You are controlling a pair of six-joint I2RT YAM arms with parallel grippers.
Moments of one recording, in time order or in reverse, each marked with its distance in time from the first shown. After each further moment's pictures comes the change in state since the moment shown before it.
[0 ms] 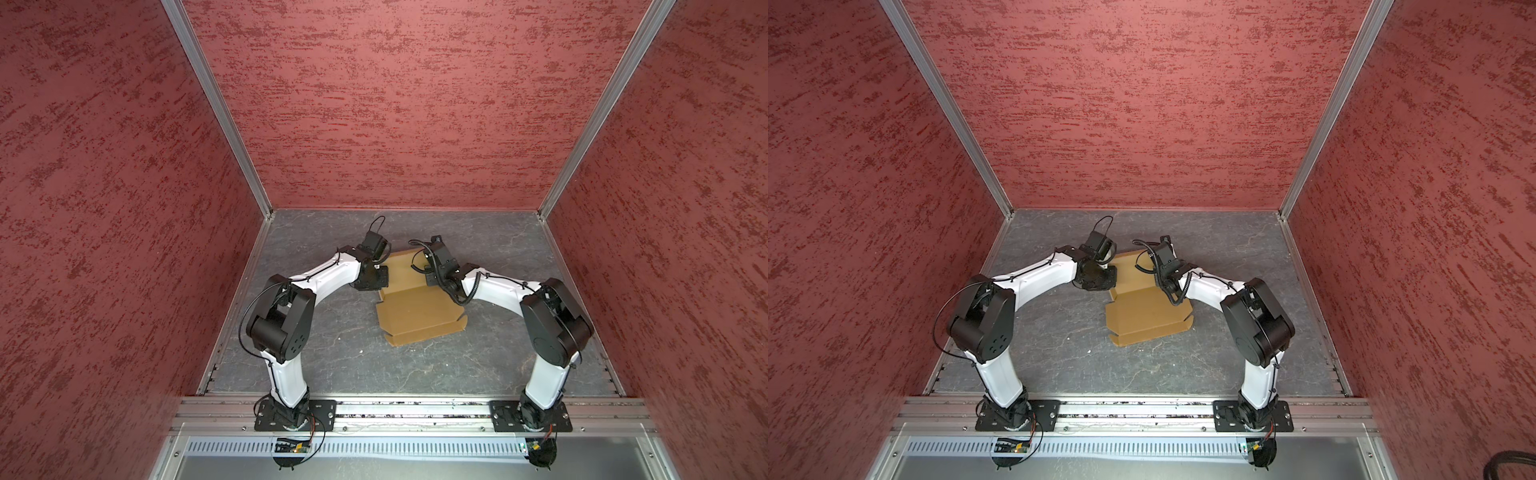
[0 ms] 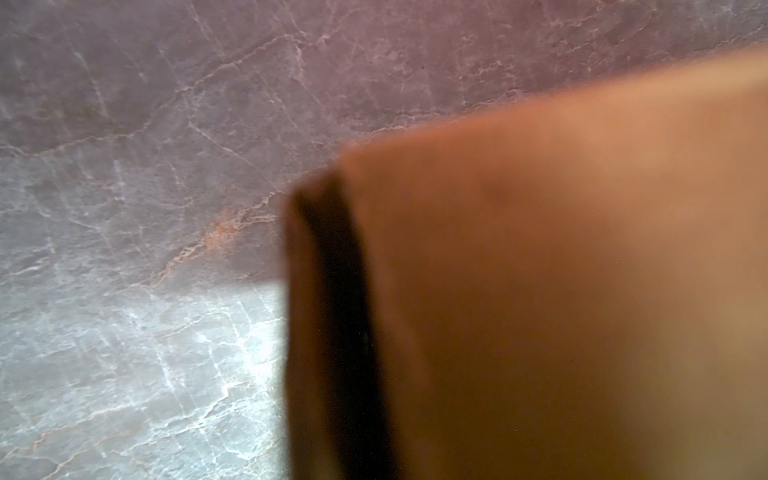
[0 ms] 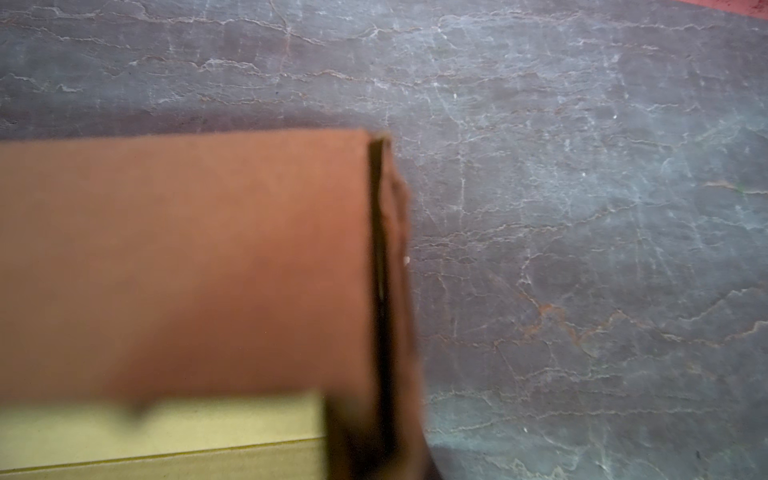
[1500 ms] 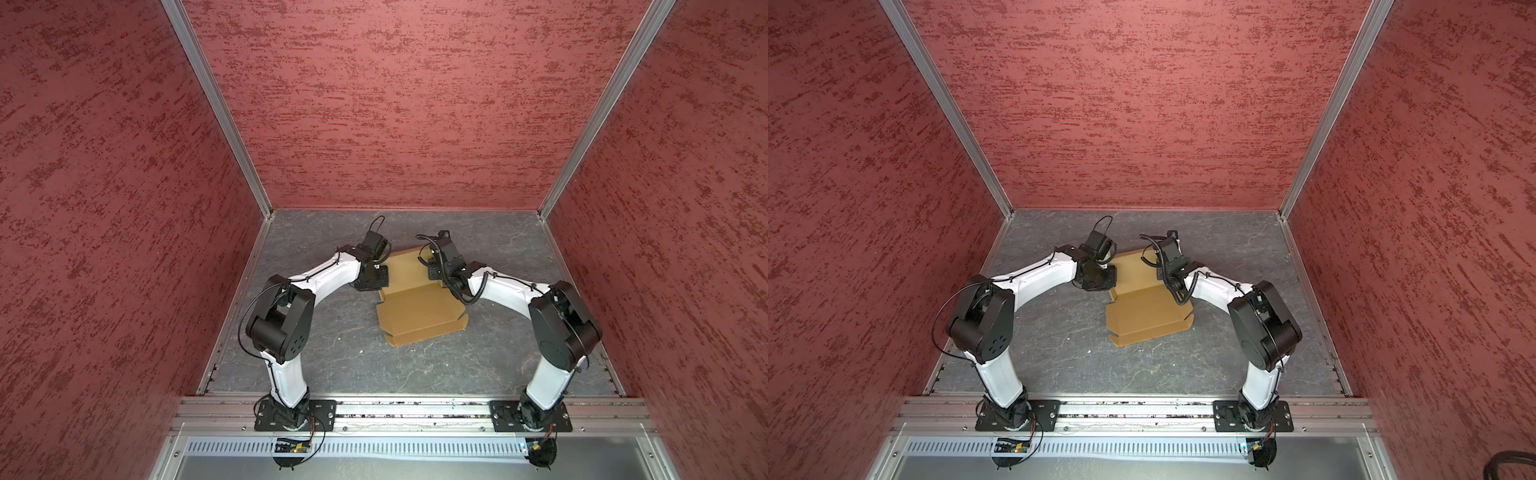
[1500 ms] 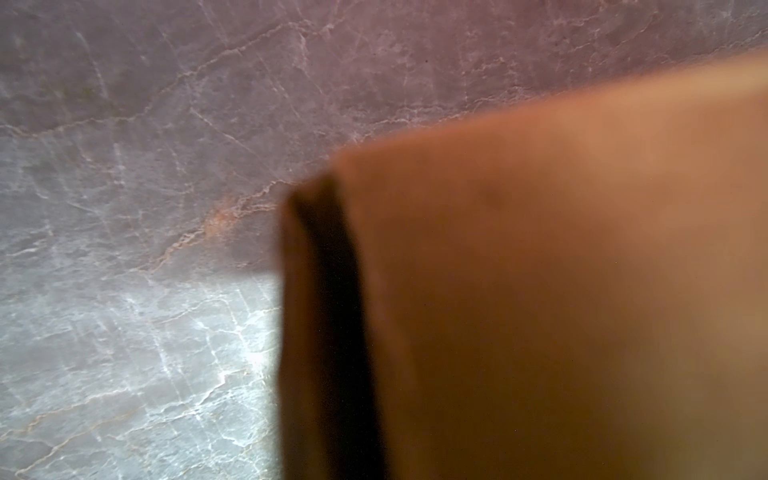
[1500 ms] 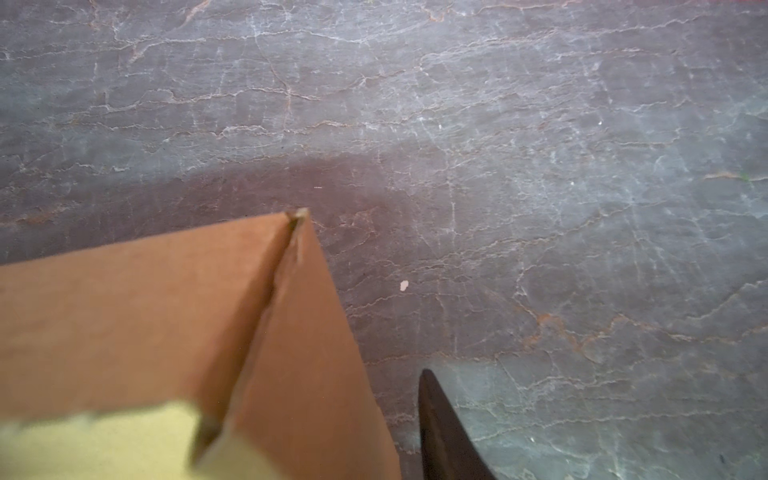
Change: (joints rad) left arm -0.001 -0.001 0.010 -0.020 0.002 -0.027; right arm -0.032 -0.049 -0.019 0.051 -0.034 0.084
